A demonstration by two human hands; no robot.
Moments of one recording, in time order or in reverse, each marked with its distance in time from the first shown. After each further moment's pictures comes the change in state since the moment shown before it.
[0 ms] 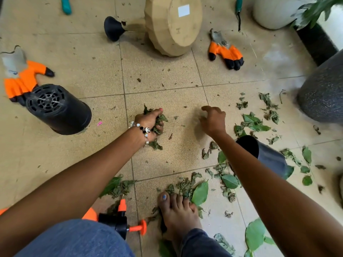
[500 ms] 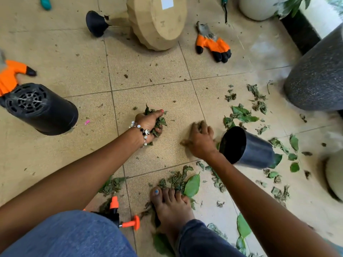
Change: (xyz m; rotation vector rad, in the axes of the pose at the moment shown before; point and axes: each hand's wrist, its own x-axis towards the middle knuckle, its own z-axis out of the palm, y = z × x) left_hand 0.001 -0.026 0.018 0.113 -0.044 0.053; right_hand -0.073 0.021 0.019 -0.167 -0.340 0.038
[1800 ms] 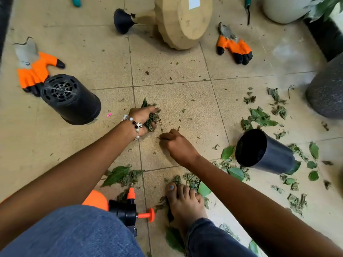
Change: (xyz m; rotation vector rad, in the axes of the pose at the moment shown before) left_hand 0.005 0.026 -0.068 0.038 0.035 0.002; right_hand -0.005 -0.079 0.060 -0.274 0.363 -0.931
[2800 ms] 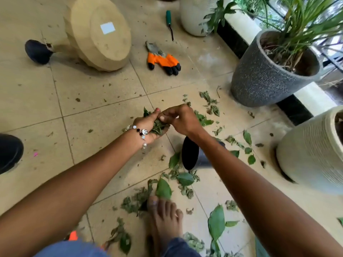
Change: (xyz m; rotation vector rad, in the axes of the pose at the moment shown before) left_hand -0.044 -0.026 0.188 -0.094 -0.355 -0.093; right_hand -0.062 0.126 -0.148 0.556 0.274 0.680
